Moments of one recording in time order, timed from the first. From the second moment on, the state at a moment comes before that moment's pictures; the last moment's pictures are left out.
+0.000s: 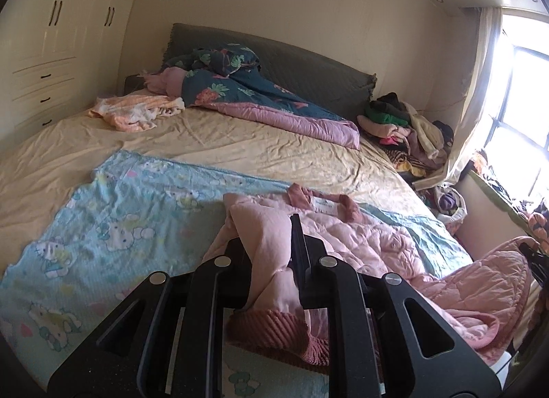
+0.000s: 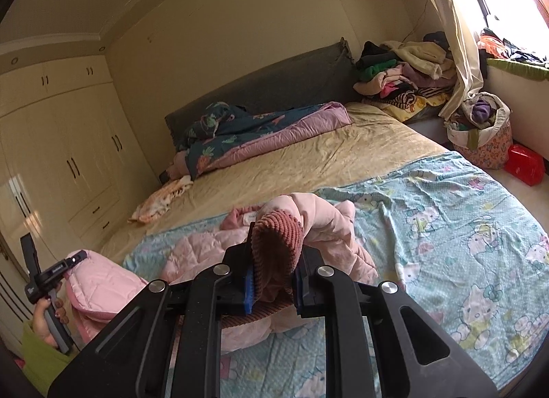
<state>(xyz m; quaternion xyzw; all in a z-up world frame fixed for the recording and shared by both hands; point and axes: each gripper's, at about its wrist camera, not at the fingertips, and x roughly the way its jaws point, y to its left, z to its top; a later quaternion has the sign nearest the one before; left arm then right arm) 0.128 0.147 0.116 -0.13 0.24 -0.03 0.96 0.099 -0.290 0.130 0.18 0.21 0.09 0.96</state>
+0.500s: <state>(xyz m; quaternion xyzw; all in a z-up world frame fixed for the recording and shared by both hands) 0.174 0.143 0.120 -0.12 0.24 -0.01 0.96 0.152 -0.311 0.126 0.25 0.23 0.08 0.94</state>
